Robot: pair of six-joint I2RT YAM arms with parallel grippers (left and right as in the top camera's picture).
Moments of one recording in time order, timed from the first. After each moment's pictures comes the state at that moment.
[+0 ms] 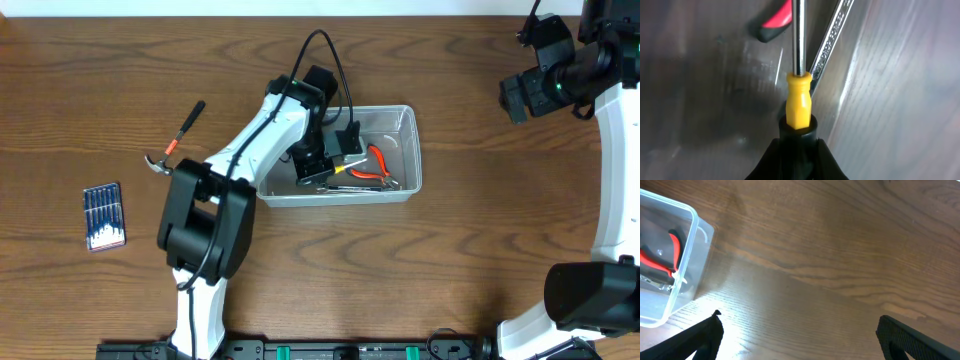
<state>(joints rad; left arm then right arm) -0.45 2.13 1.67 -1.15 0.25 0.88 -0.12 1.77 1.94 -1.29 -0.07 -0.44</state>
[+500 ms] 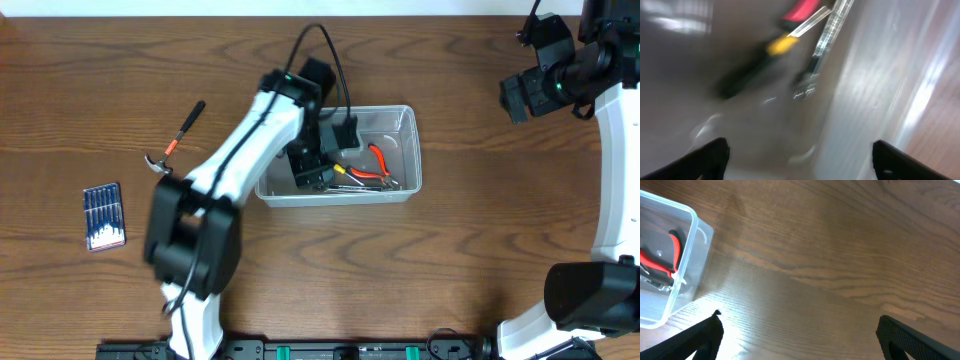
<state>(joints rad) -0.45 1.96 1.71 -1.22 0.16 0.84 -0.12 1.77 1.94 -1.29 -0.07 -0.45</state>
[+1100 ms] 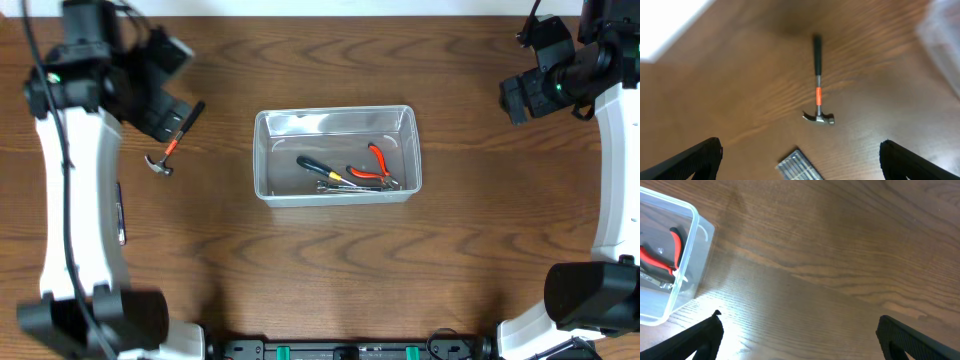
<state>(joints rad) 0.20 1.71 1.78 -1.16 0.03 0.75 -0.12 1.77 1.94 -1.30 -0.07 -0.45</state>
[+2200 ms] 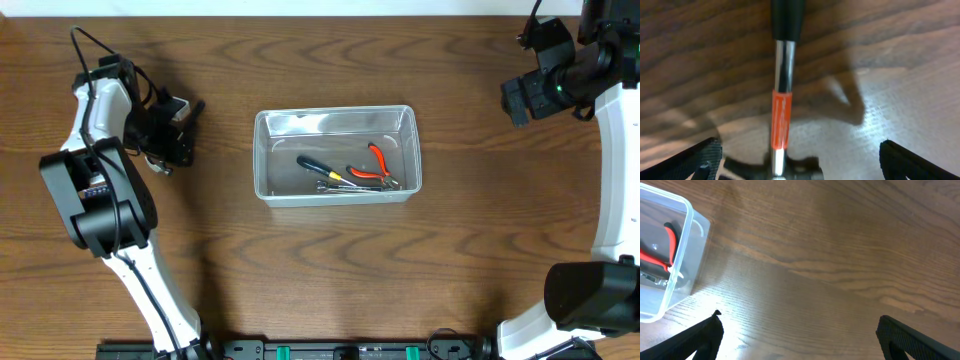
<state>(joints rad) 0.29 2.27 1.77 -1.12 0.10 0.69 -0.12 1.77 1.94 -1.32 -0.05 -0.45</state>
